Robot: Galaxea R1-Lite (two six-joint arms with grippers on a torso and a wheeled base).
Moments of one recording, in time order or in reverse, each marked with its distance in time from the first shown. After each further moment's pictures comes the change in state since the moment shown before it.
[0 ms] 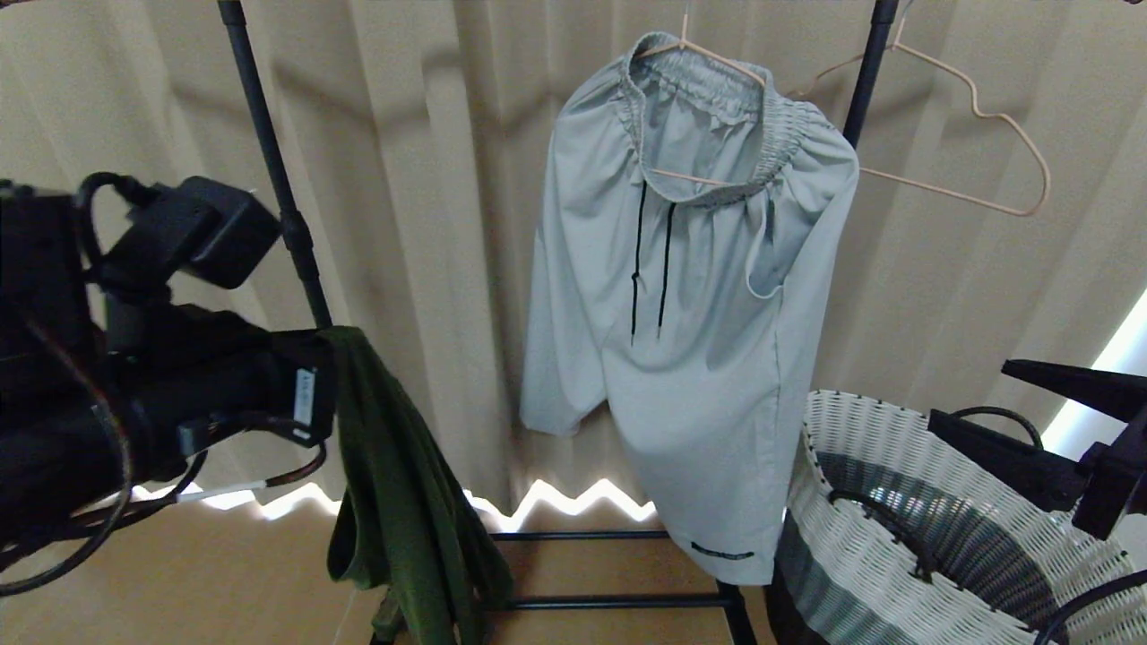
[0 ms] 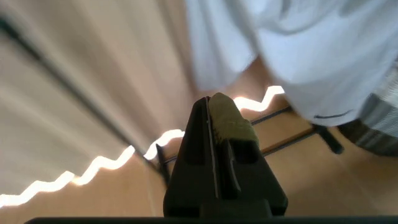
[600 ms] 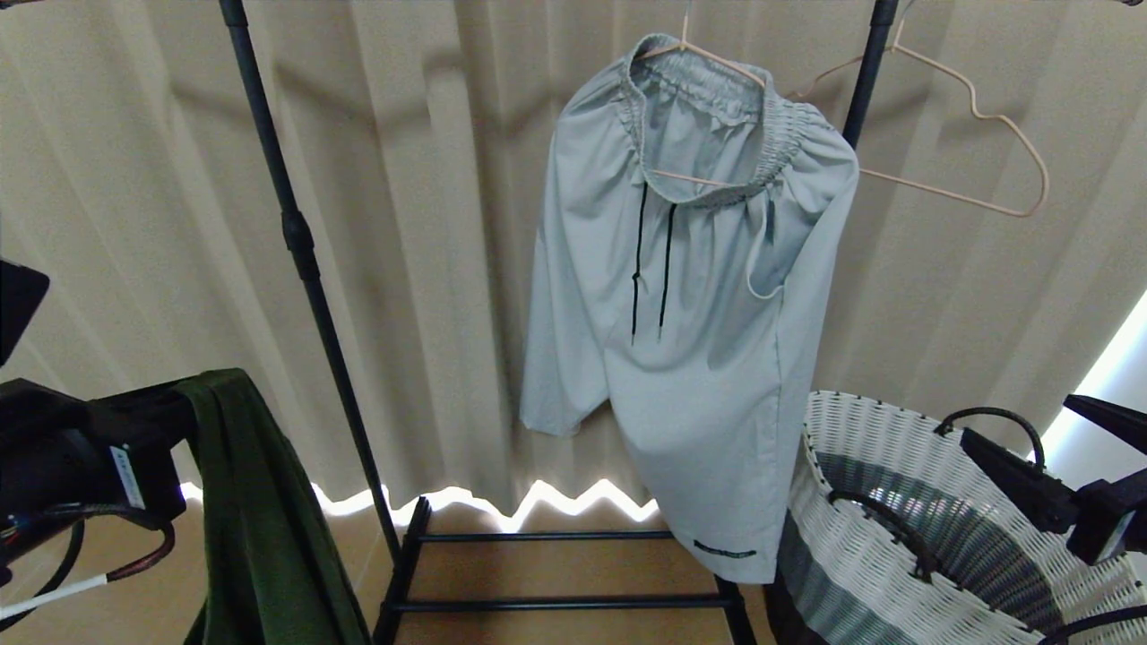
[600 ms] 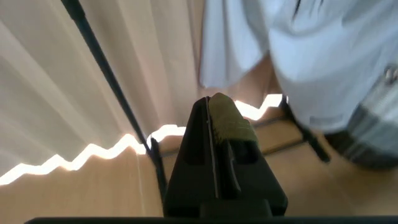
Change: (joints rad) left arm 0.171 -0.241 0.236 -0.109 -0.164 -0.073; right arm -0.030 0.002 0.245 -0.329 -0.224 -0.005
